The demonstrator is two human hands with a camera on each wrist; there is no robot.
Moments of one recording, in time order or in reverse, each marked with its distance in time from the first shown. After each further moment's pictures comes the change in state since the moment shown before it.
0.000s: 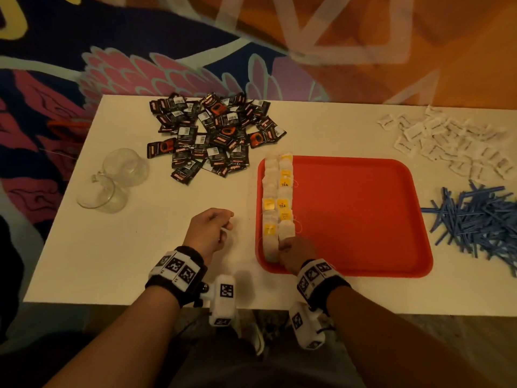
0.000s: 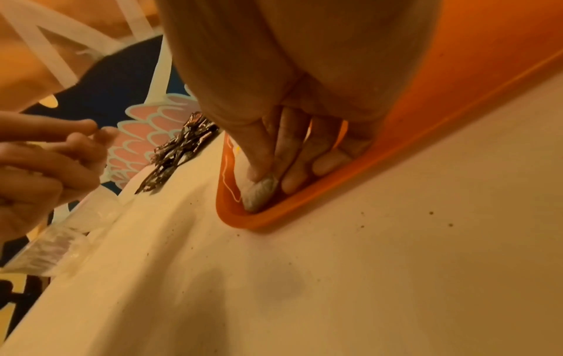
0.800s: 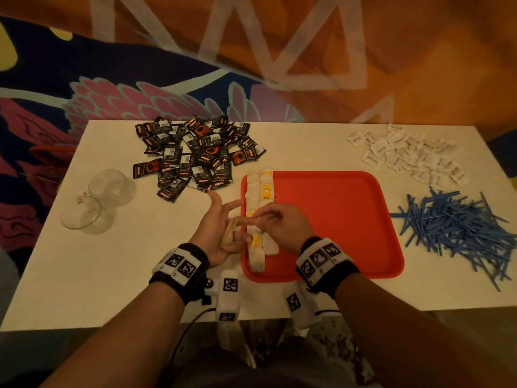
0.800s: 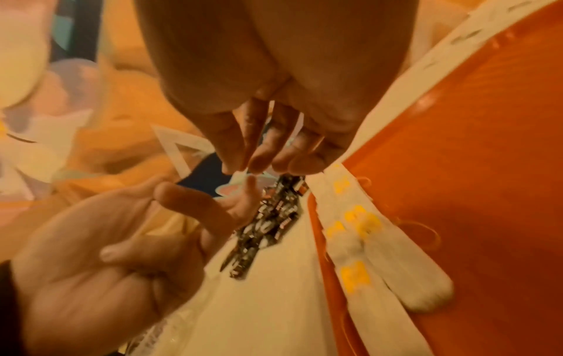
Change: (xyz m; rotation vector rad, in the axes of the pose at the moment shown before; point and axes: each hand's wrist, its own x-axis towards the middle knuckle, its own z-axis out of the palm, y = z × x) left_hand -0.026 0.043 0.037 -0.295 -0.421 -0.188; right_hand -0.047 -0.055 -0.069 0.406 0.174 -0.459
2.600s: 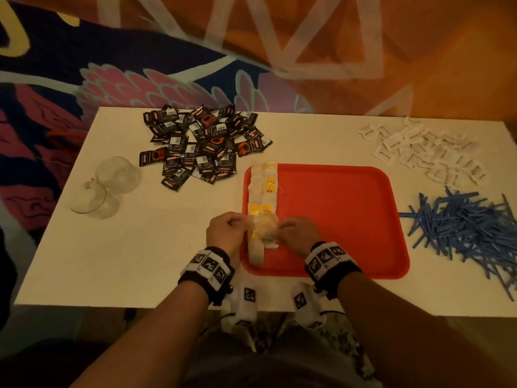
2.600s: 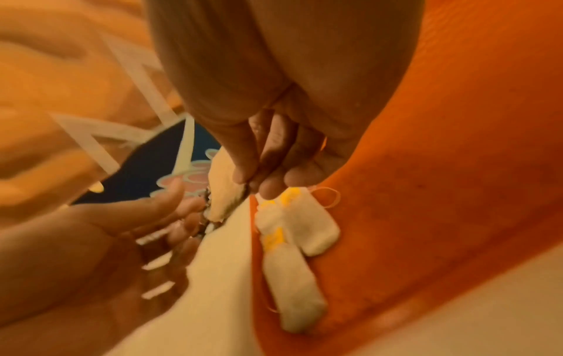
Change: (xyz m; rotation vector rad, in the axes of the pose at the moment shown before) left_hand 0.036 -0.050 0.004 0.596 0.546 0.317; right_hand 0.016 0.066 -0.015 -0.129 -0.093 0.261
